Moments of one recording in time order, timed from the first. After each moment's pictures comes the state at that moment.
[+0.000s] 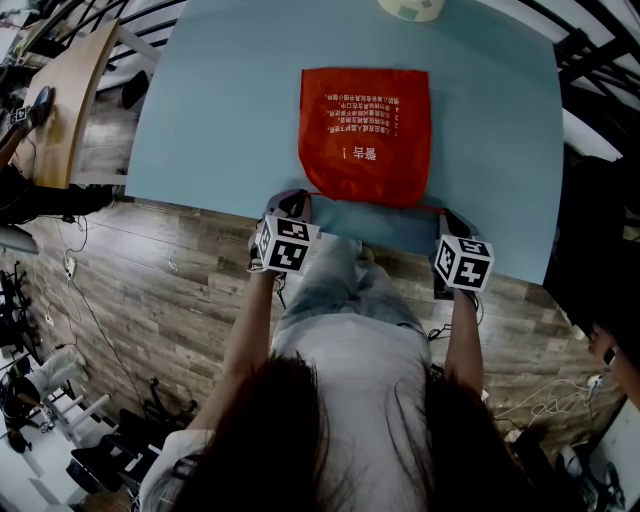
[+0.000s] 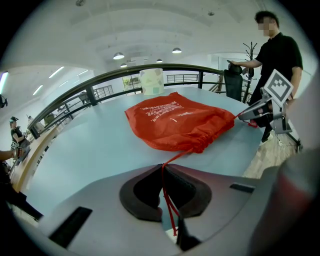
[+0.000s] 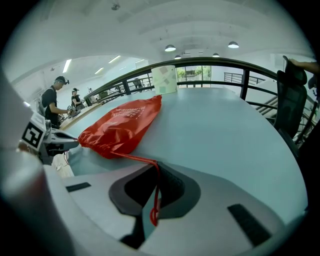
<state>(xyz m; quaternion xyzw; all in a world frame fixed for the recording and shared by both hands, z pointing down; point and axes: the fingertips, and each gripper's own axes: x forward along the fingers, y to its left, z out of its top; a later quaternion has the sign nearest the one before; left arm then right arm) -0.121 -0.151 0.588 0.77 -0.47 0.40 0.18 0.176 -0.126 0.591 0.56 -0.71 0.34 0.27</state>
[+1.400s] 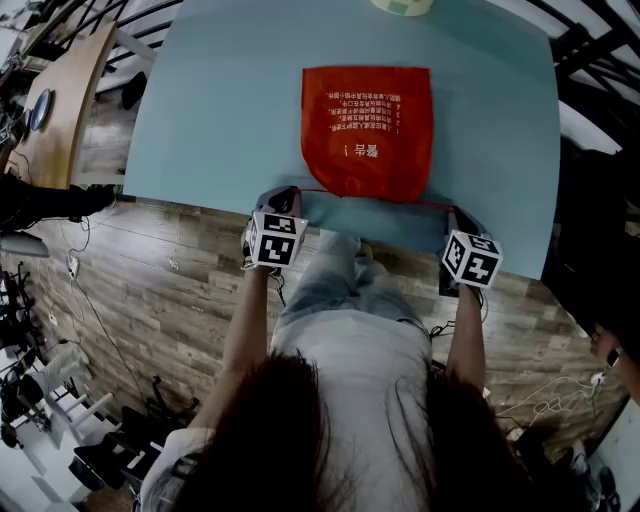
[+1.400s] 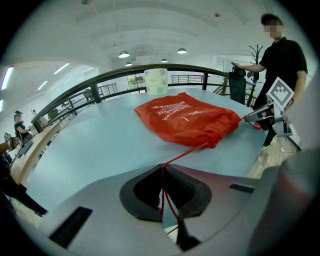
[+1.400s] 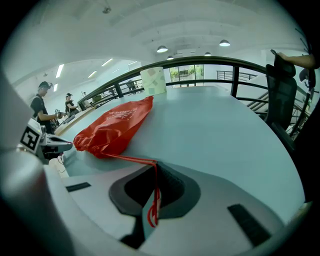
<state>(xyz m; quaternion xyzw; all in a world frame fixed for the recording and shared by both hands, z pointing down) -0.123 -0.151 0.584 0.76 -0.48 0.39 0.20 0.217 -0.121 0.590 0.58 -0.69 0.35 0.25</state>
